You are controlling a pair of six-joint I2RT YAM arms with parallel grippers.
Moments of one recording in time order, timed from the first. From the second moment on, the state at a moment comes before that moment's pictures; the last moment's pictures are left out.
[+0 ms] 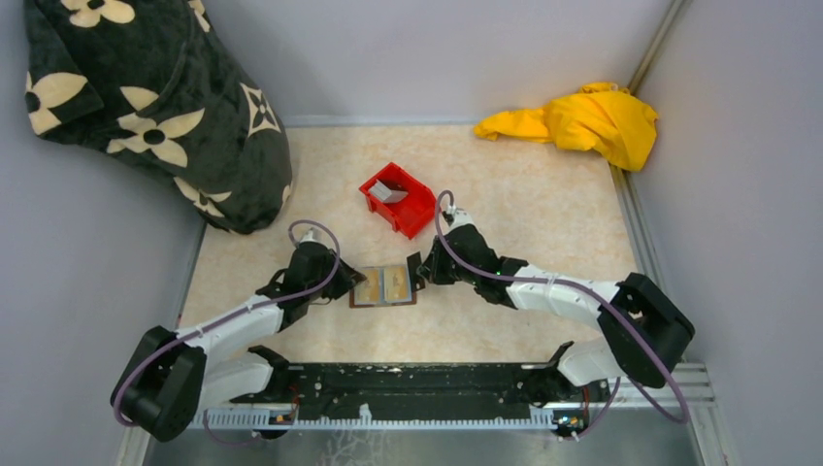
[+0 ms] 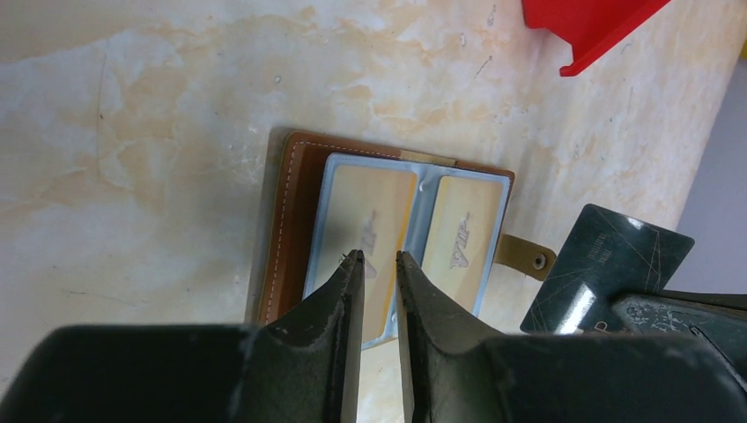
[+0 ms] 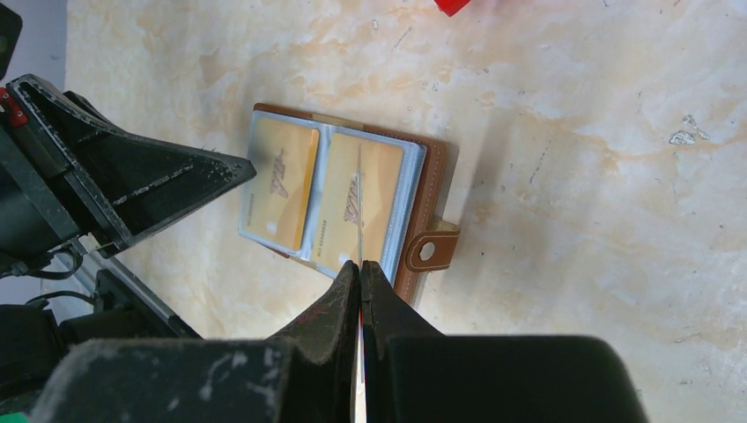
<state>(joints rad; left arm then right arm) -0.51 1.10 0.34 0.09 -0.01 -1.00 0.84 1.34 0.65 0.10 0.01 0.75</state>
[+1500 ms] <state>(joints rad) -0.51 1.14 0.31 0.12 0.02 -1.00 0.84 1.49 0.67 0.18 0.02 0.80</state>
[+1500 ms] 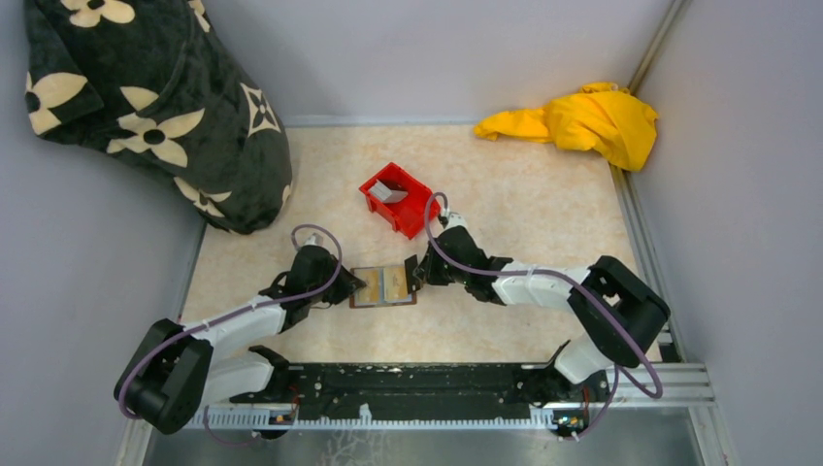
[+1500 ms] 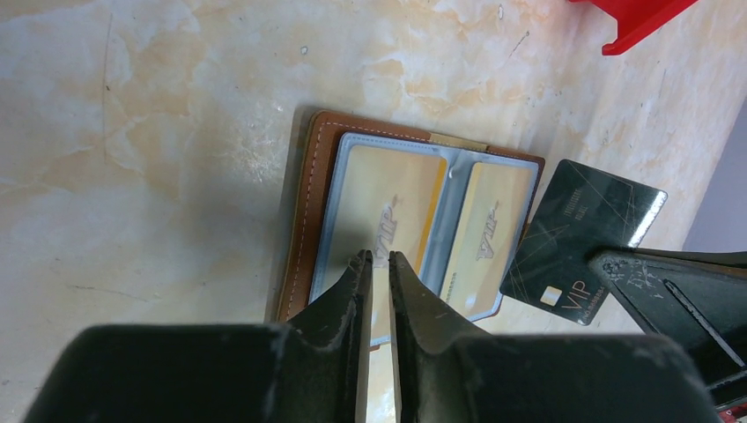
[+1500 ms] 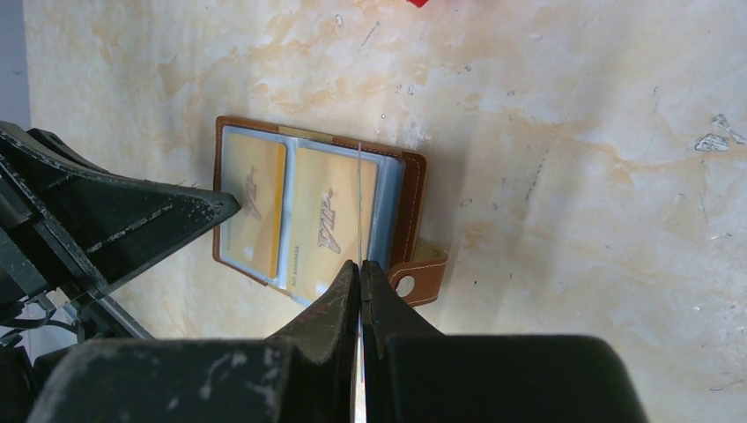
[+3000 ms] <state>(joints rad) -0.53 1.16 0.30 0.14 0.03 -1.02 0.84 1.48 0.63 0.21 0.03 0.85</state>
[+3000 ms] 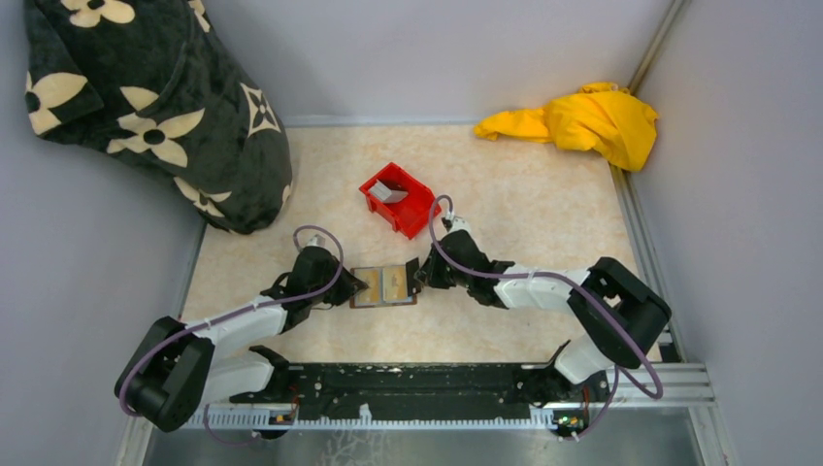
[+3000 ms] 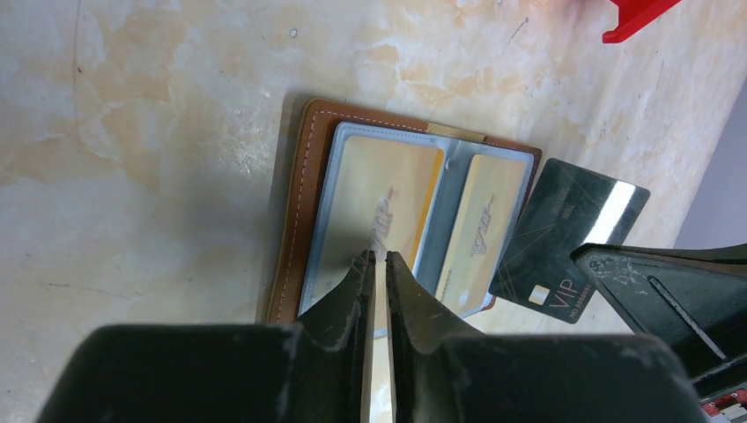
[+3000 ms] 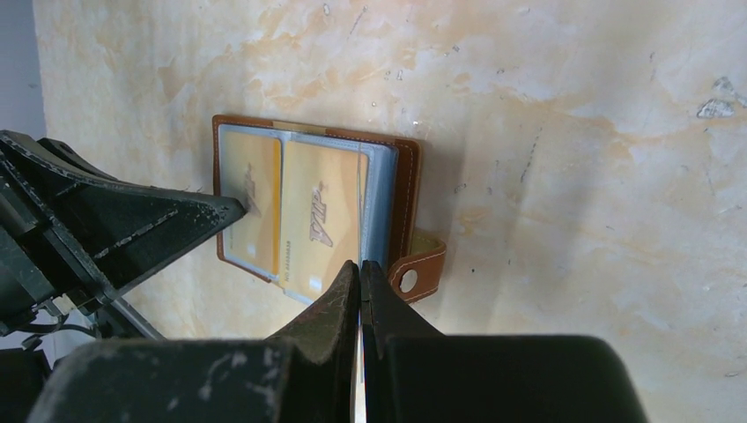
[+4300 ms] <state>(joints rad) -0.53 1.16 0.29 0.15 0.03 -1.02 0.84 1.46 0.58 0.24 0.07 0.91</state>
